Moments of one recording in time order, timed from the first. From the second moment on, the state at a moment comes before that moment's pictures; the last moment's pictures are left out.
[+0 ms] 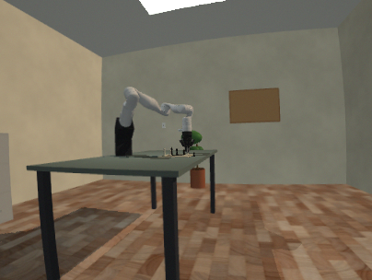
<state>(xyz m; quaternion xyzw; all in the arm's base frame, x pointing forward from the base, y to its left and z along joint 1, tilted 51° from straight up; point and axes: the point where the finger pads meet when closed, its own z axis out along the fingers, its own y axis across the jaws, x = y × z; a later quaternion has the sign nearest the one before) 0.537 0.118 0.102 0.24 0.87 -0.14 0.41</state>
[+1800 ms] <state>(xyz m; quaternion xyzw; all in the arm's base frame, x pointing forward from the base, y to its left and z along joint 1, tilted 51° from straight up) 0.482 0.153 0.155 0.24 0.87 -0.15 0.41</state>
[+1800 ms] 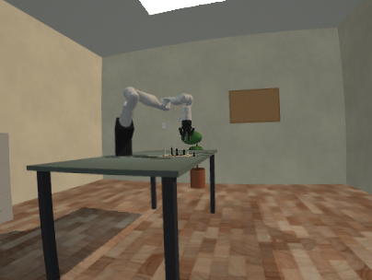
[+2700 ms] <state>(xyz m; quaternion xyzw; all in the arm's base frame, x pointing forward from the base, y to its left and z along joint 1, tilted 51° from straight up) 0.480 0.158 0.158 0.24 0.87 -0.14 0.41</state>
